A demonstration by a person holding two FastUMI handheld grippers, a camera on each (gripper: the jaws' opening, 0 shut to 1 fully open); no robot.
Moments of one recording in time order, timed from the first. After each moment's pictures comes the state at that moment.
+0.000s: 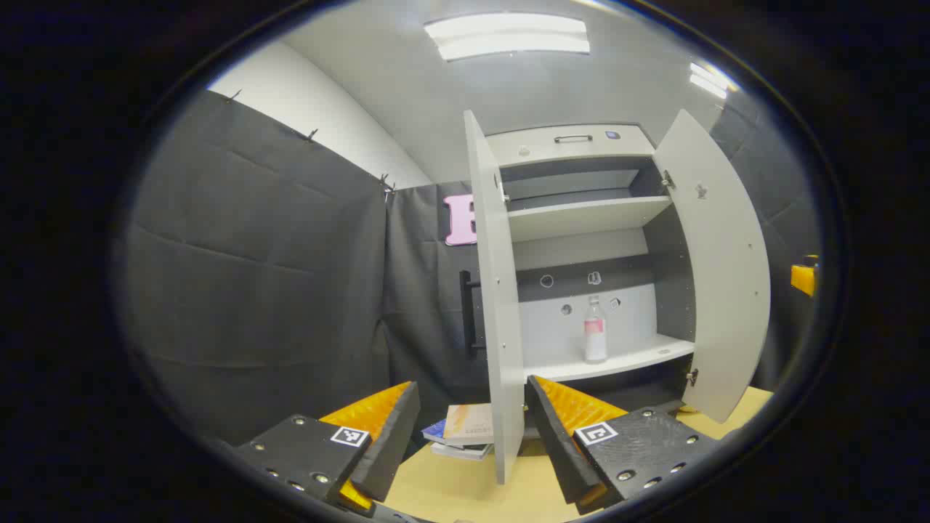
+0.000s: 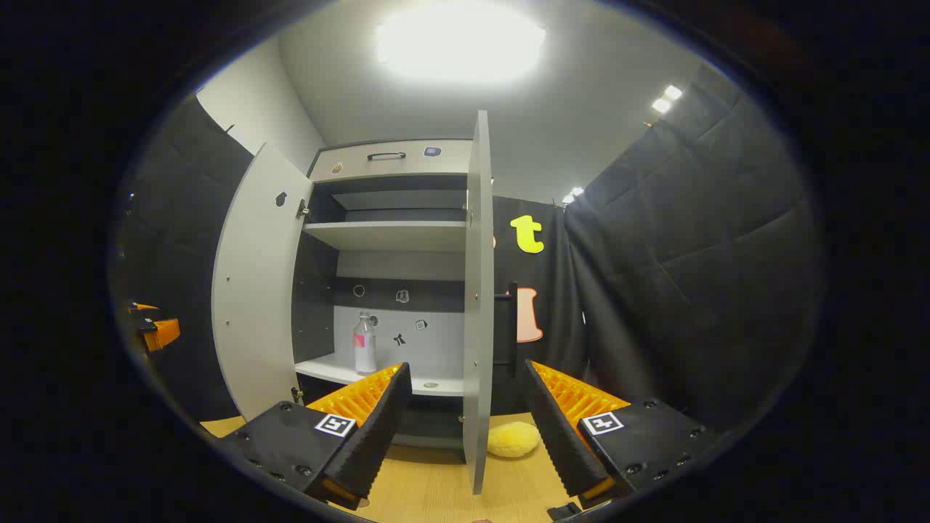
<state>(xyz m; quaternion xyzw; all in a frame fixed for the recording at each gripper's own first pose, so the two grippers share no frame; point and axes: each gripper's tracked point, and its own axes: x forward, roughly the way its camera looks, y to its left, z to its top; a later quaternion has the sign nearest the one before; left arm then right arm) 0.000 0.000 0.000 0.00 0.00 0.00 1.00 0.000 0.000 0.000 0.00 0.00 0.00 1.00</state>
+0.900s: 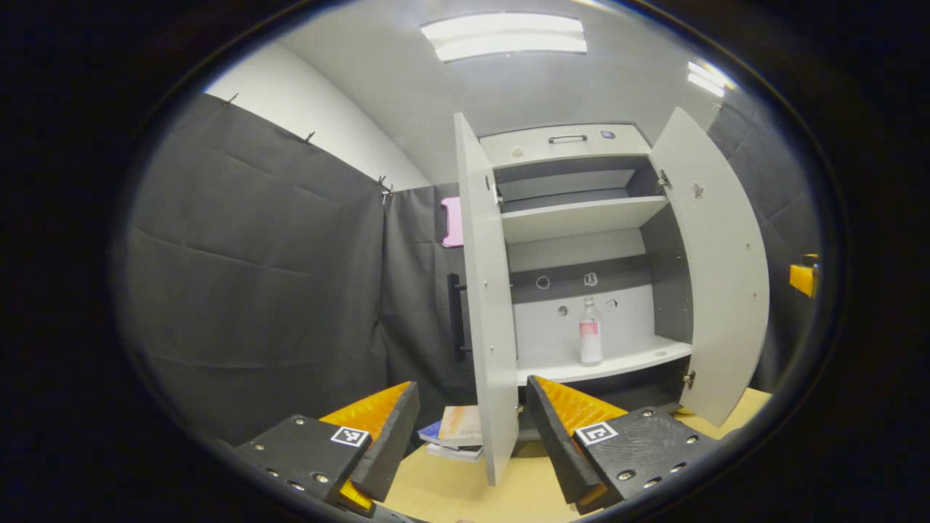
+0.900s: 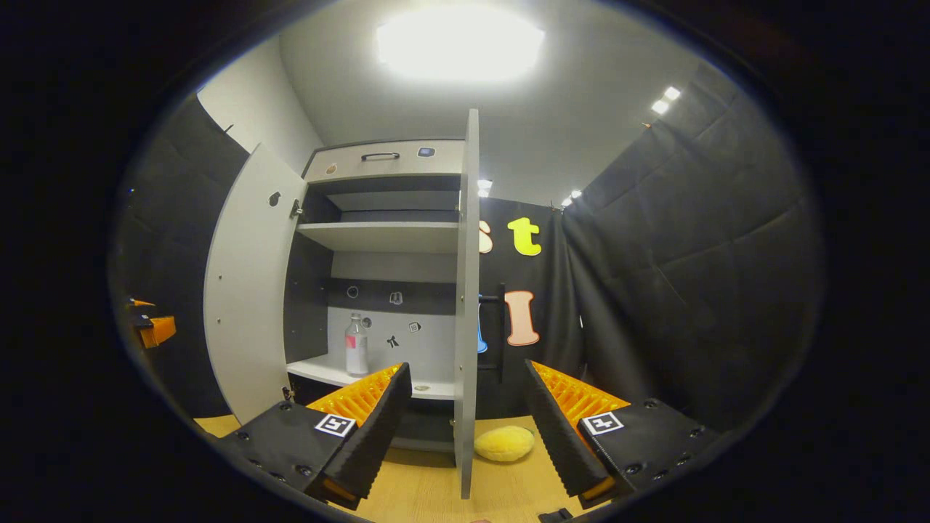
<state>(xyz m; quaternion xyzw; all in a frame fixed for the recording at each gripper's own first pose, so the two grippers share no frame) -0.001 -0.022 0.005 0.00 -0.01 0.00 1.00 0.010 -0.016 -0.001 -0.01 -0.01 0.00 1.00</state>
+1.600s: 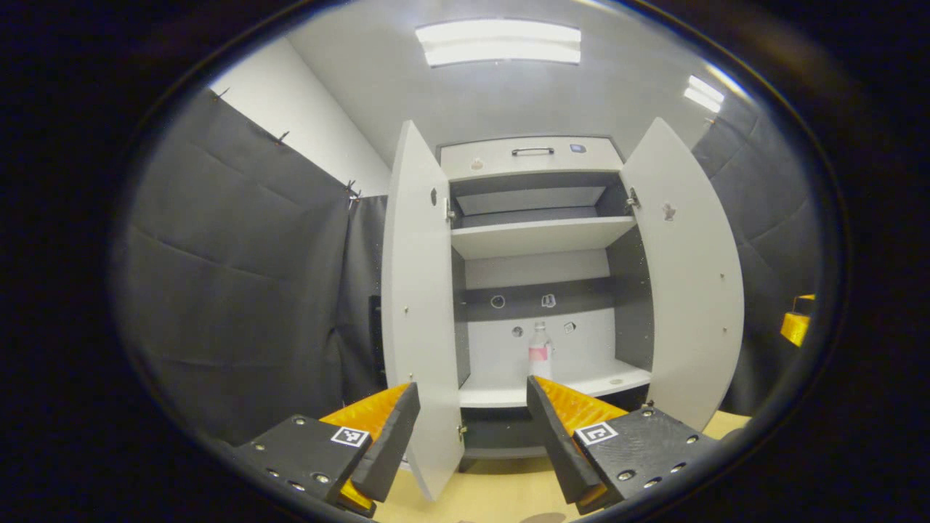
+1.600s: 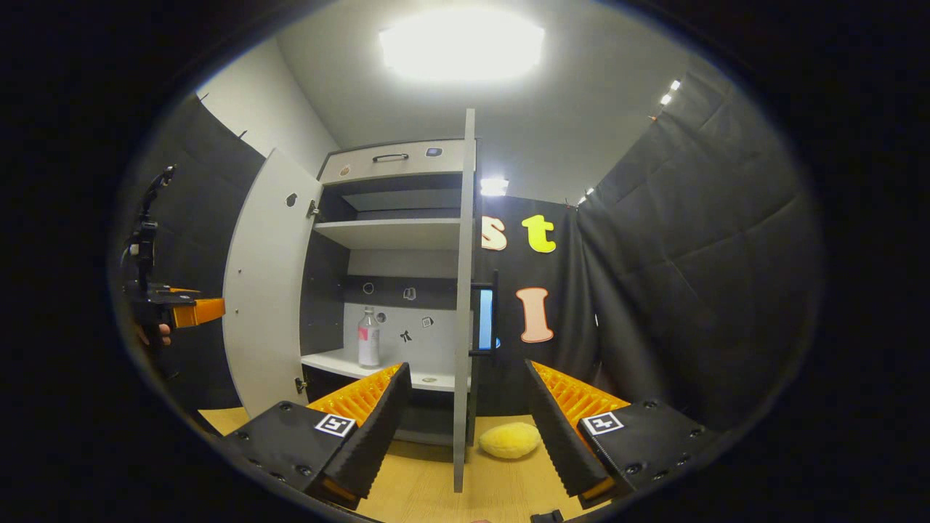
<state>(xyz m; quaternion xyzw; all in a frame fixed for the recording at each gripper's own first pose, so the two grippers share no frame) 0.035 -0.117 0.041 -0.03 -0.03 -0.06 1.00 -0.006 -0.039 -0.018 0.00 -0.01 0.04 1.00</state>
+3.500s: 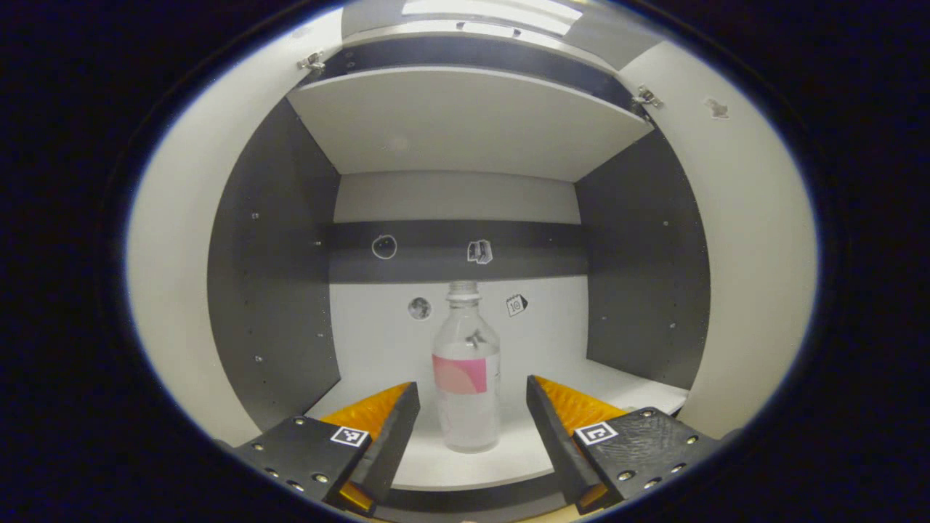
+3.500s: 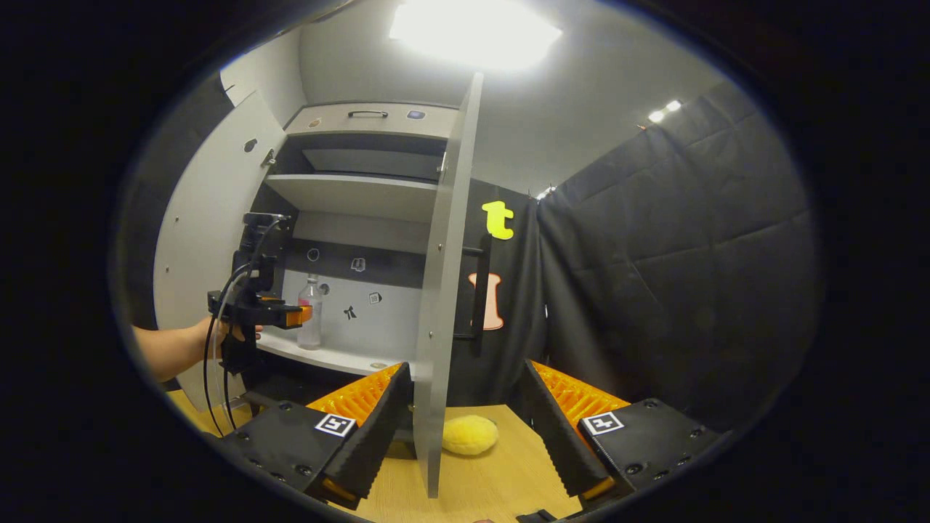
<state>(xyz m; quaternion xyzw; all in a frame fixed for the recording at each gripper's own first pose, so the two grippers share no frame) 0.380 -0.316 -0.074 -0.05 0.02 -0.23 0.97 0.050 -0.030 -0.056 -0.06 0.03 -0.08 0.99</state>
